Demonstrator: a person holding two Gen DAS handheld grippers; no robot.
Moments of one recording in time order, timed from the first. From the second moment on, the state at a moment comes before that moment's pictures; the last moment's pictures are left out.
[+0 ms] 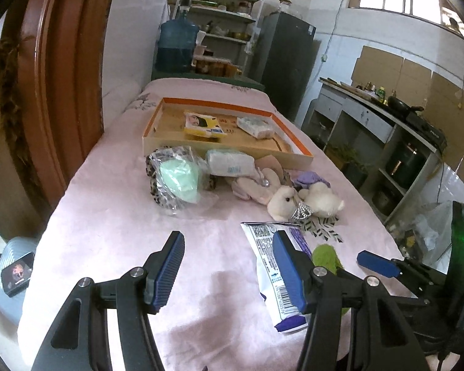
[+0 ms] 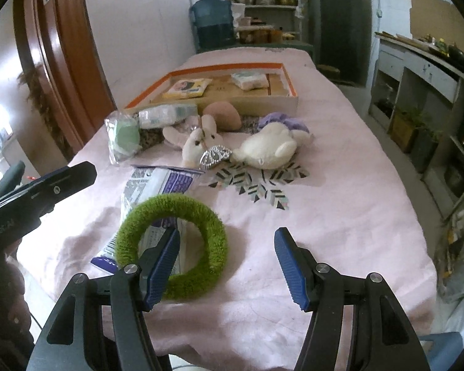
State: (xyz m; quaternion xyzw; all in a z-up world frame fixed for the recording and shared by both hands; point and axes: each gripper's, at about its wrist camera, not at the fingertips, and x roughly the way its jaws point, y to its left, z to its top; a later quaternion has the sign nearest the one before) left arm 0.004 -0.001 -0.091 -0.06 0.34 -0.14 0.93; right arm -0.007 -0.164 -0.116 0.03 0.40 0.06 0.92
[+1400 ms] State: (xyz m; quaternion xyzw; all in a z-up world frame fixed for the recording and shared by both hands) left arm 0.018 -0.053 -0.126 -0.08 0.40 -0.23 0.88; right arm -0.006 -0.188 -0.125 0.06 0.39 0.06 0.92
